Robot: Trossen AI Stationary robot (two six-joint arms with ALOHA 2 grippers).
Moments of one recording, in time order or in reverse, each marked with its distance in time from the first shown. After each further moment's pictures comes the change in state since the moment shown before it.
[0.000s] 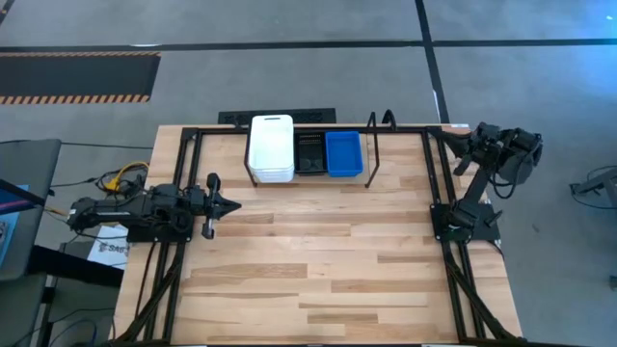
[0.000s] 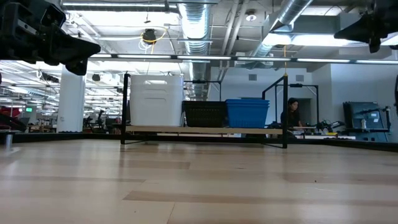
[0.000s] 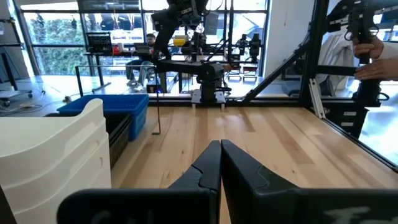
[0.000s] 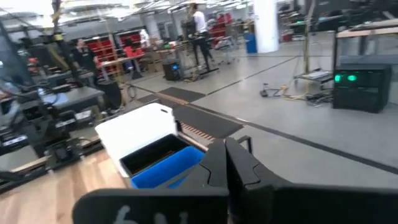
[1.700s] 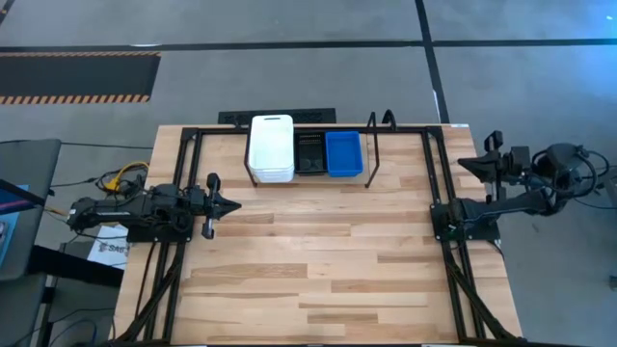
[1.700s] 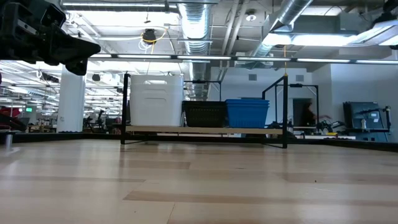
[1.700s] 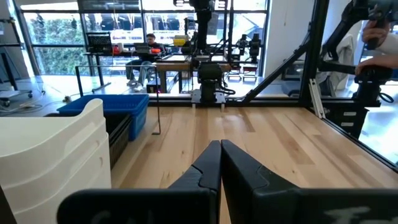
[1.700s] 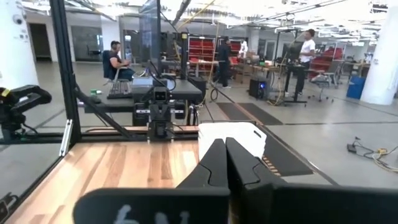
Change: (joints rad) left arm 0.000 0.000 0.000 0.000 0.000 0.000; right arm -0.829 -0.005 0.042 0.647 -1.252 -0.895
